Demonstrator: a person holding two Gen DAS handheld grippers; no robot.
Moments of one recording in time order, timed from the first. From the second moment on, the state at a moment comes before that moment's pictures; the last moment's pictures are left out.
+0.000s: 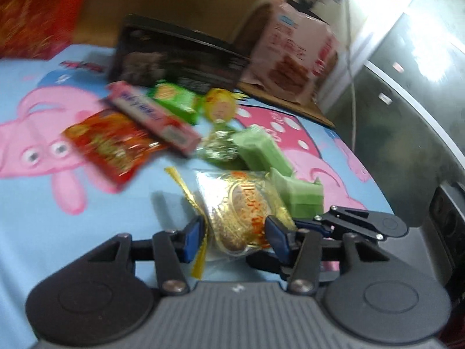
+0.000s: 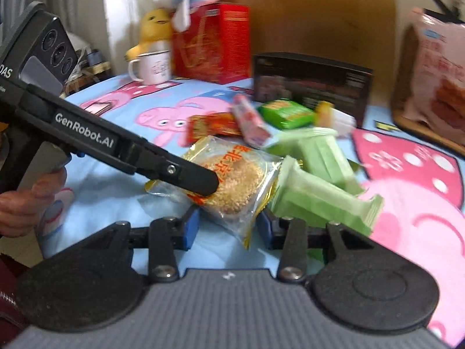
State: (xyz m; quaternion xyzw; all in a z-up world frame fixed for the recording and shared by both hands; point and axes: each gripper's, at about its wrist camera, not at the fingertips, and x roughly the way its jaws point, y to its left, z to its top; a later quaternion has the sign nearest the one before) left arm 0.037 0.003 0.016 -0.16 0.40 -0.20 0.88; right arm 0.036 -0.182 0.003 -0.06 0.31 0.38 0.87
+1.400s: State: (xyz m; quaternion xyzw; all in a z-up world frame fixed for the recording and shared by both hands) left arm 0.150 0.047 0.074 -0.17 0.33 -0.17 0.92; right arm 0.176 -0.256 0.042 0.14 0.28 0.32 0.89
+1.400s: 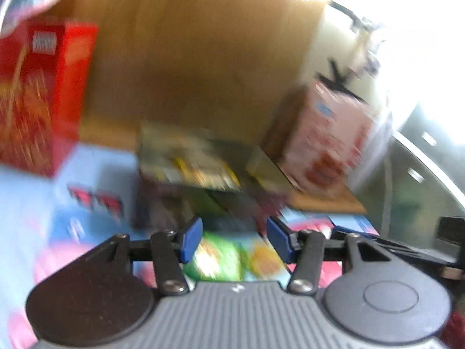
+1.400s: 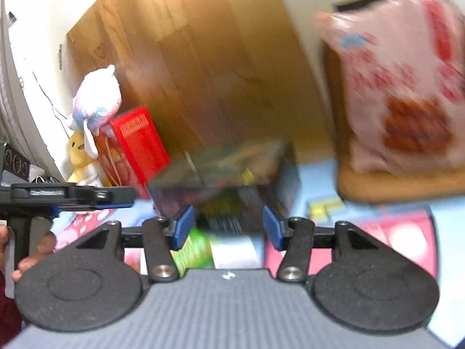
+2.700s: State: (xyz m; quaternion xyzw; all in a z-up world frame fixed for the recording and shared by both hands) left arm -0.007 0.131 0.024 -0.31 0.34 -0.12 0.88; right arm 0.008 -0.107 0.020 -0.11 0.24 0.52 0.81
